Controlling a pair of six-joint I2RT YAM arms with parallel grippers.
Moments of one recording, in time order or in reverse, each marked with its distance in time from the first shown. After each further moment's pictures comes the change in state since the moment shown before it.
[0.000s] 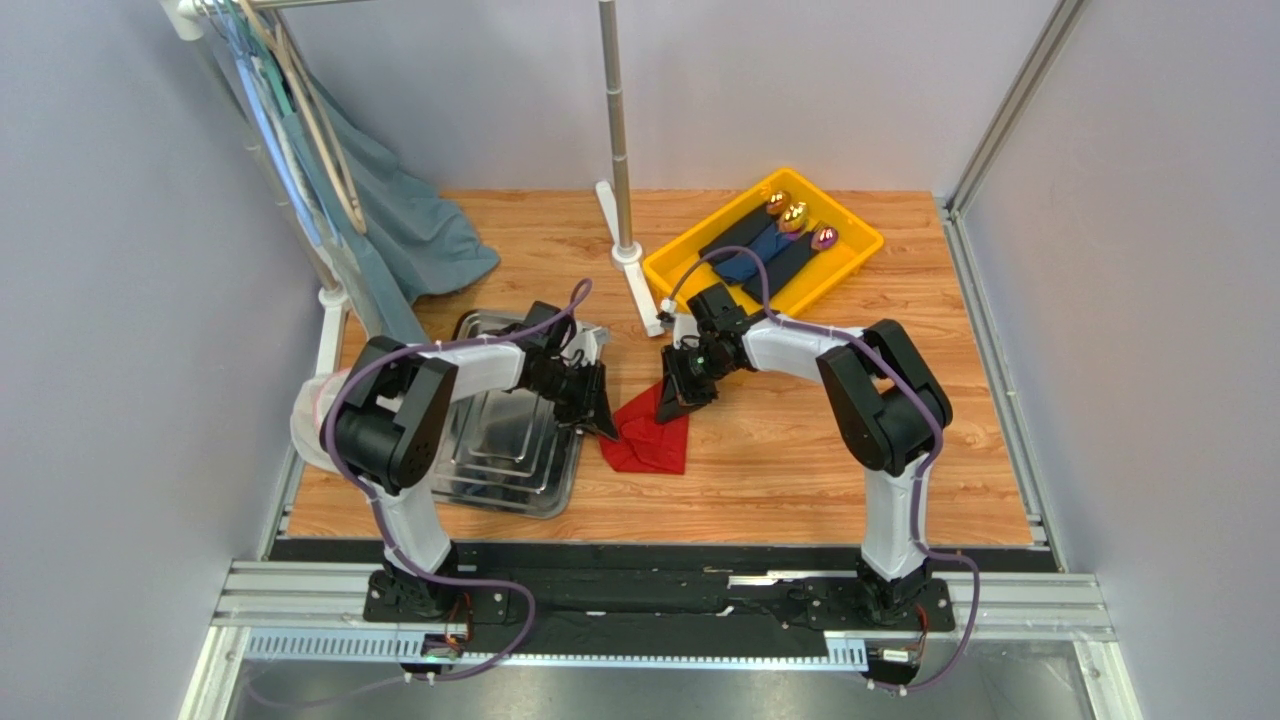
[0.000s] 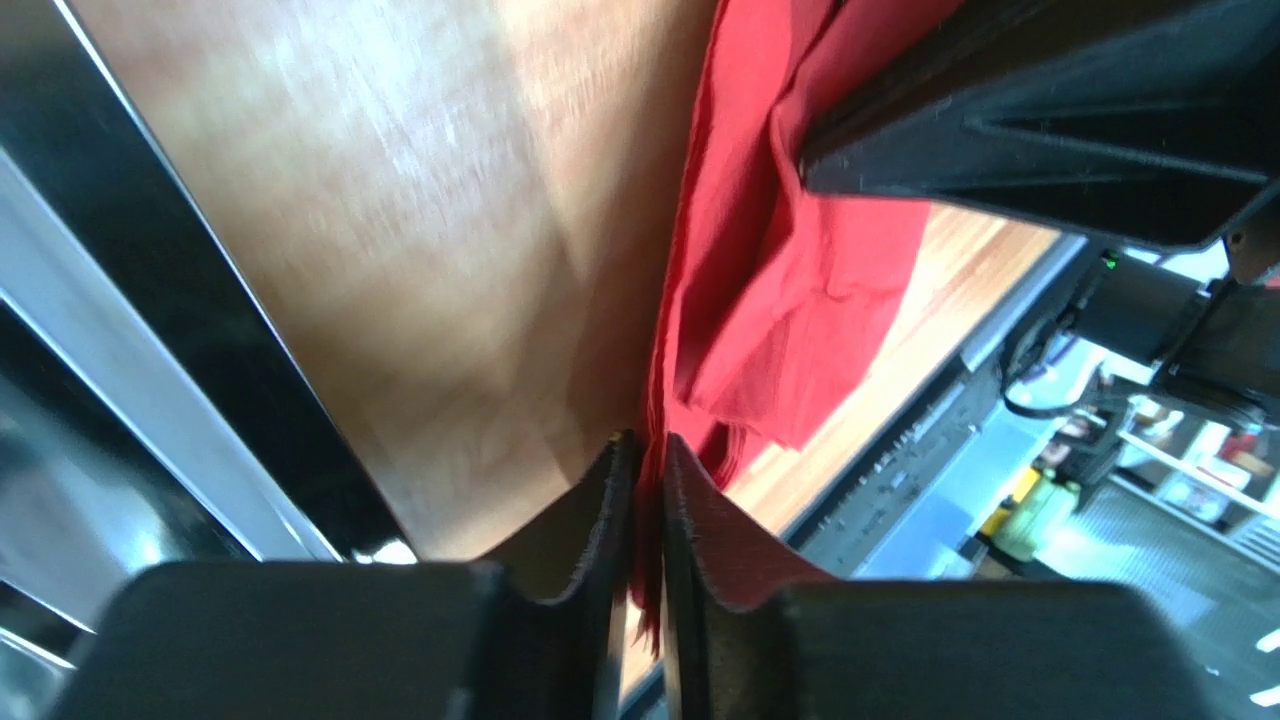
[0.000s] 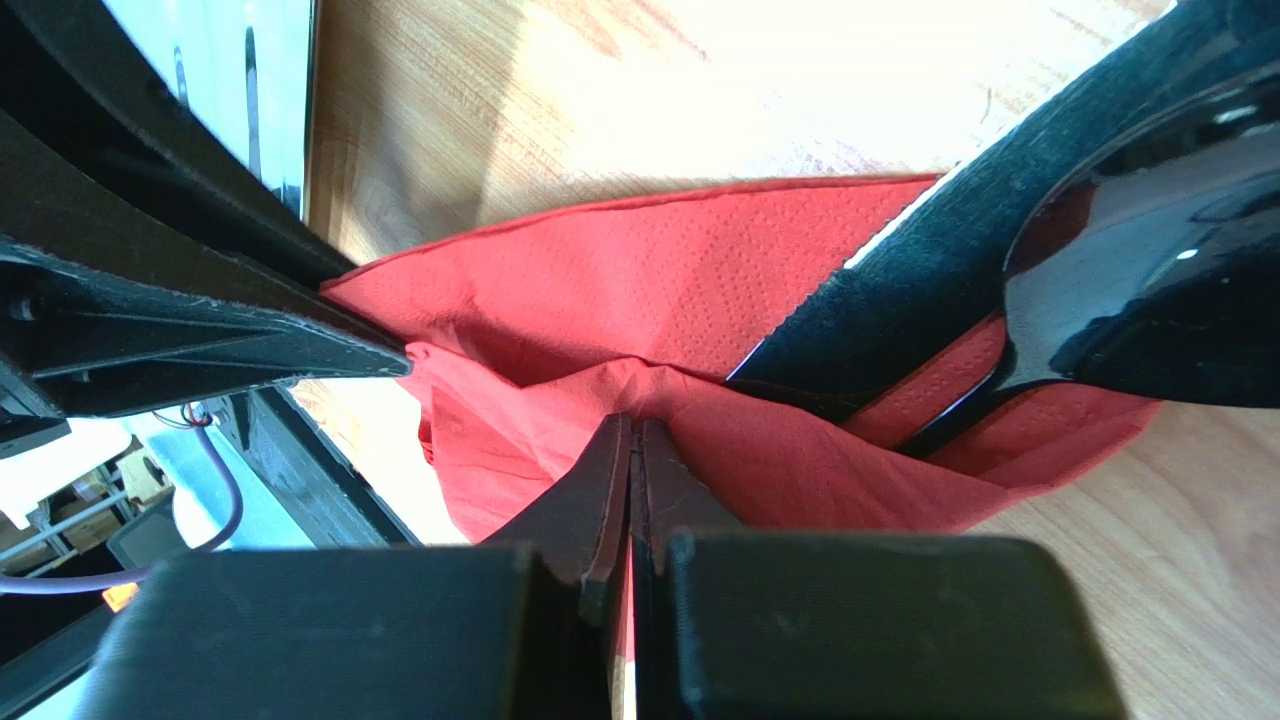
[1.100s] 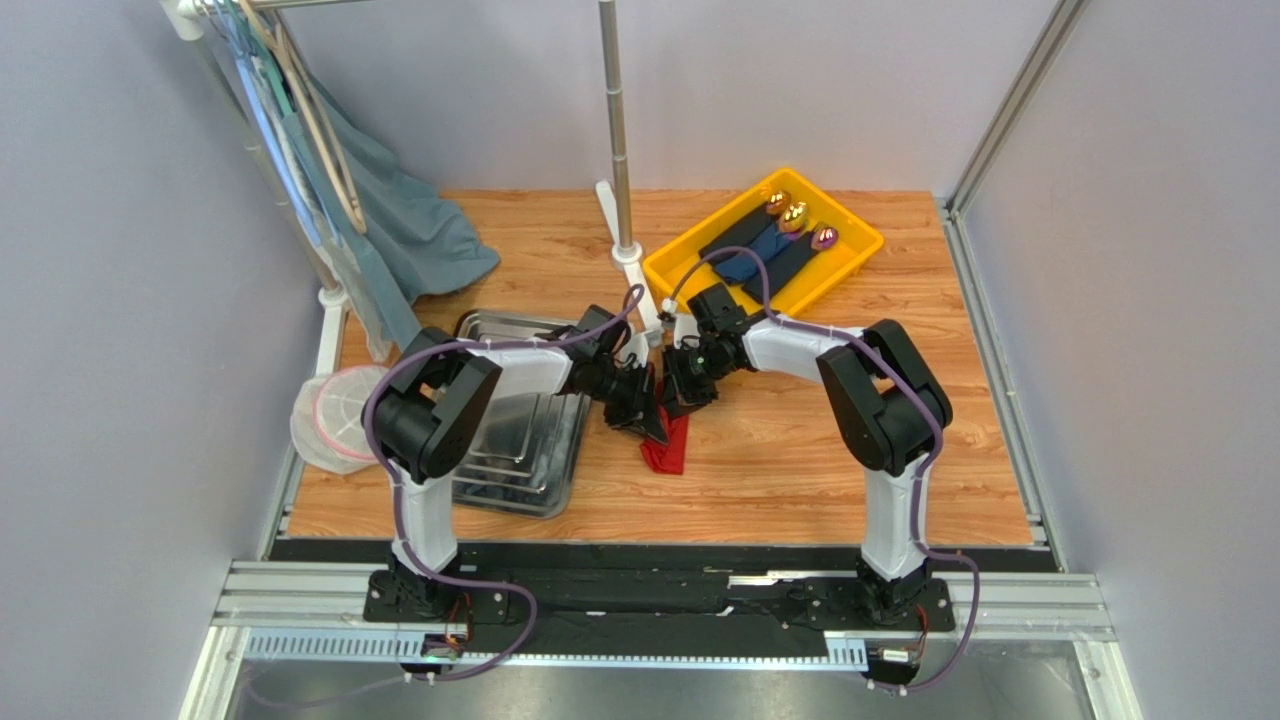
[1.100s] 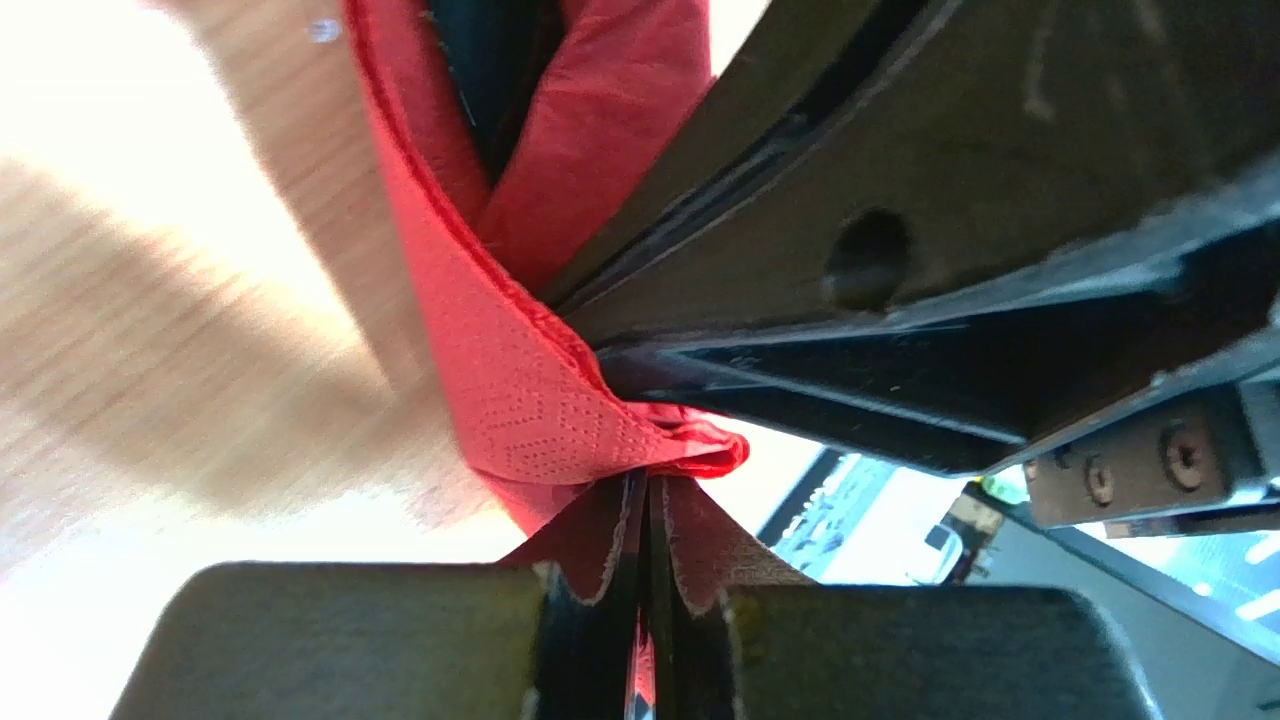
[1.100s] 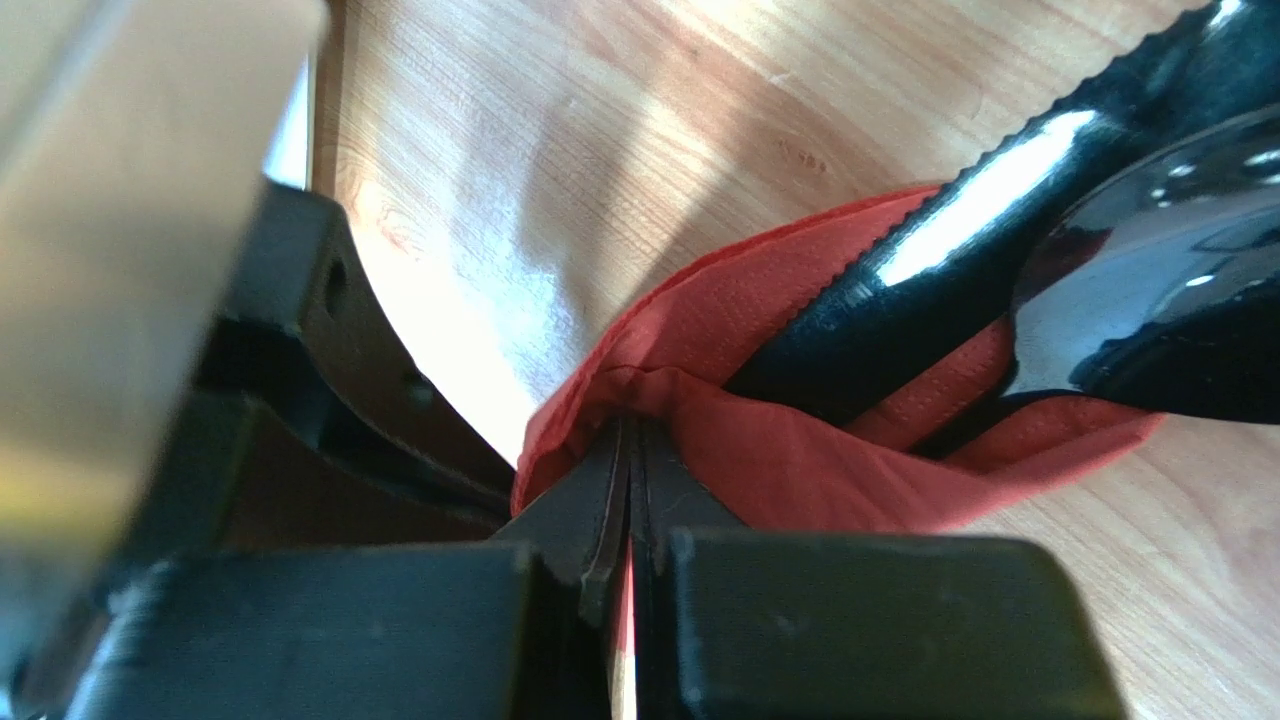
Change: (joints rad) left arm -0.176 0.122 0.107 0.149 0.019 -0.166; right arm 0.000 0.000 -0.002 0.002 0.002 0.016
